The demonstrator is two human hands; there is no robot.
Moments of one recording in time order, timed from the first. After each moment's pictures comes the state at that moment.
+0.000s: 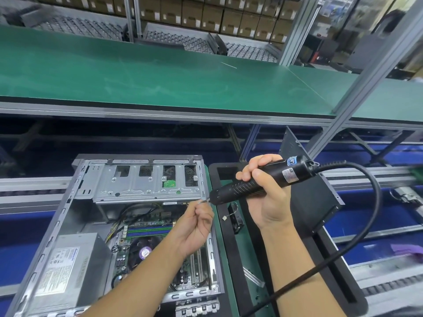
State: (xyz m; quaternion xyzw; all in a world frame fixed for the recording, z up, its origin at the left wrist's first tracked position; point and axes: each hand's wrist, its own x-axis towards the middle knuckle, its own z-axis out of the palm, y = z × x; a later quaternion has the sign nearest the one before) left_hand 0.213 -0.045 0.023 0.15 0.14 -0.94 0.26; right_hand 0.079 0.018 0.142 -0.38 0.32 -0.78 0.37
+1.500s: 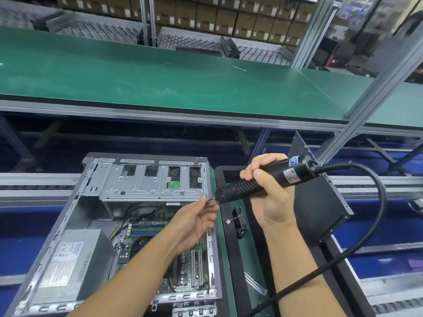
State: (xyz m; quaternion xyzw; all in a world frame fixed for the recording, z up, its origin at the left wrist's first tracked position) left_hand 0.219 -0.056 0.018 0.31 -0.23 -0.88 0.29; right_hand 0.070 0.011 0.146 -0.41 0.32 -0.77 0.36
